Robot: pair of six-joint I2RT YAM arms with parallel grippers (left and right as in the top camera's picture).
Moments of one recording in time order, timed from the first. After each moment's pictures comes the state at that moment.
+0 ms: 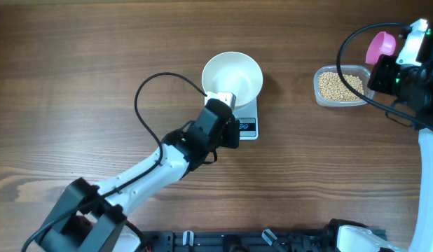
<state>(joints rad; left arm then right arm) -0.70 1.54 0.79 -0.07 0.07 -0.55 -0.17 1.34 1.54 -1.06 -0.01 0.10</state>
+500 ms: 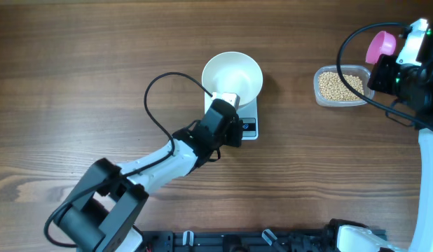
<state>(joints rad) -0.70 1.68 0.79 0.06 0.06 -0.52 -0.17 1.34 1.54 -1.05 -0.01 0.10</state>
